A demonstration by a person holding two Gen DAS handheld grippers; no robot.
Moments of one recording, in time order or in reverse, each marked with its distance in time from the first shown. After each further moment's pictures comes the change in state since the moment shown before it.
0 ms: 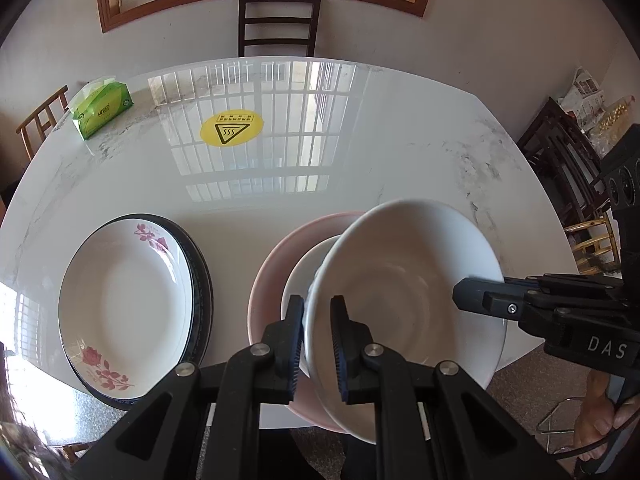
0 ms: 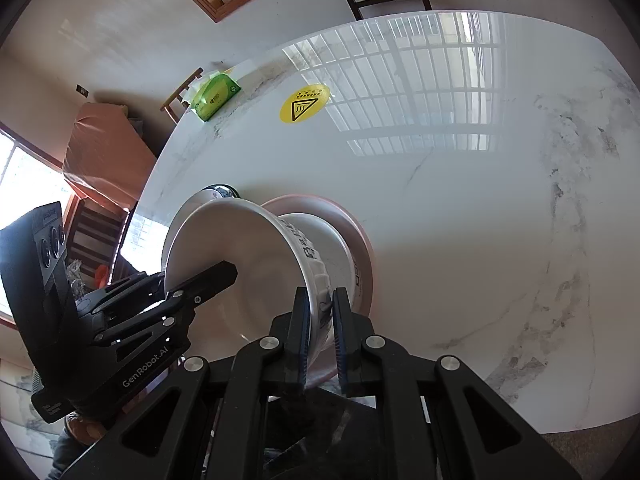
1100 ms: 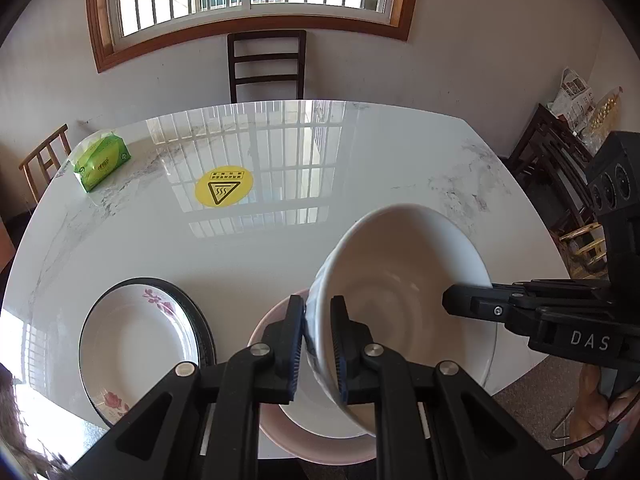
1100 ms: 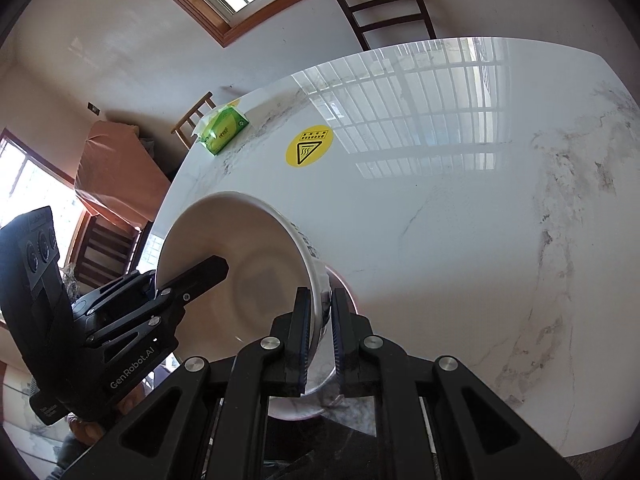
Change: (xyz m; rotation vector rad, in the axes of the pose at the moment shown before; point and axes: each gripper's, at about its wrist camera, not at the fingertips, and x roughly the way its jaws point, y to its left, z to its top) left arm -0.029 -0.022 0.035 0.061 -0.108 0.015; right arm -0.029 -0.015 0.033 0.004 -0.073 0.044
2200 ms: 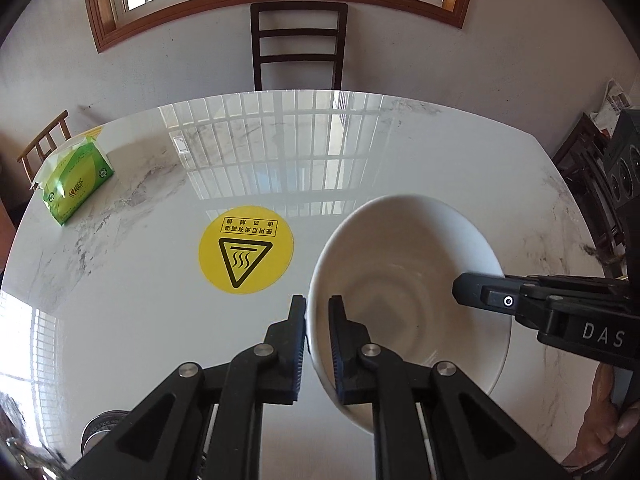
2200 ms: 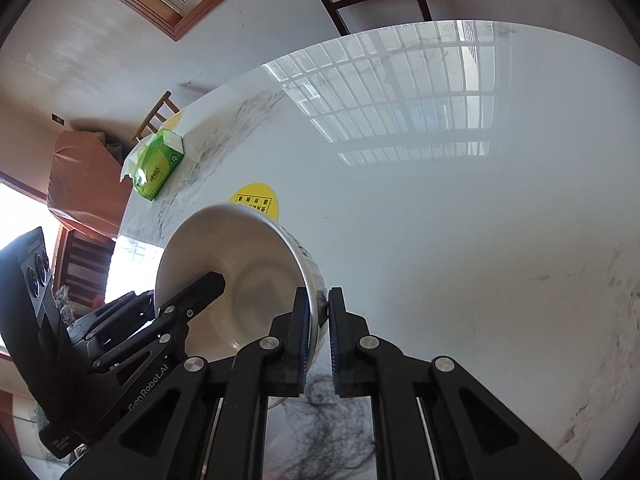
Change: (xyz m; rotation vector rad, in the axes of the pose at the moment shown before) left arm 0.143 0.065 0.124 -0.054 0.075 0.076; right arm 0.131 -0.047 0.161 0.055 0.091 -0.046
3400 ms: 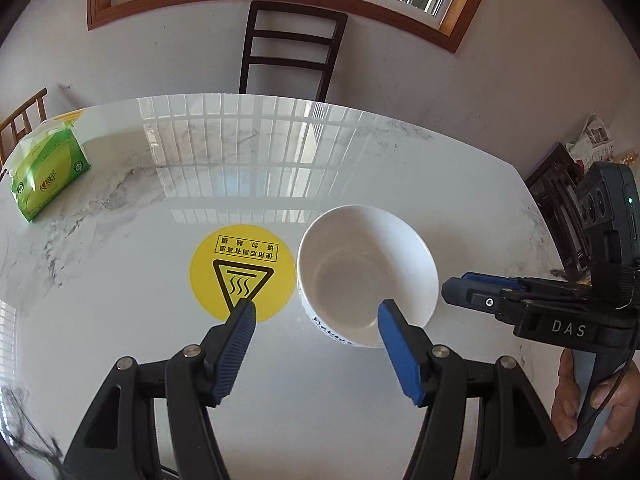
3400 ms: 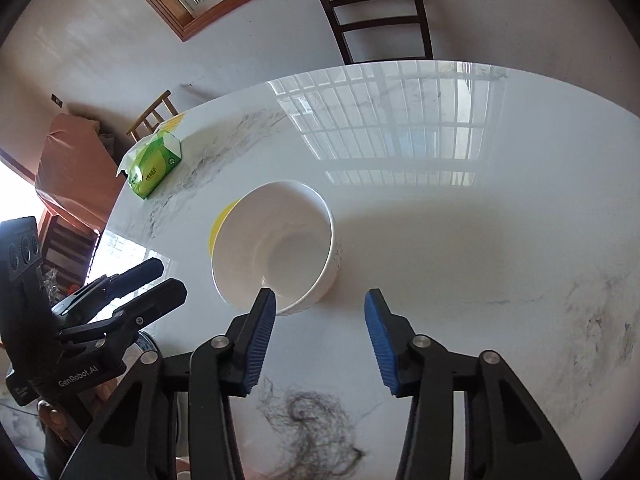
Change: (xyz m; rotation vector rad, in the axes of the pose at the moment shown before) left arm 0.028 0.046 0.027 -0.070 -0.012 -0.165; right arm -0.008 0.011 0.013 -0.074 -0.042 -0.076
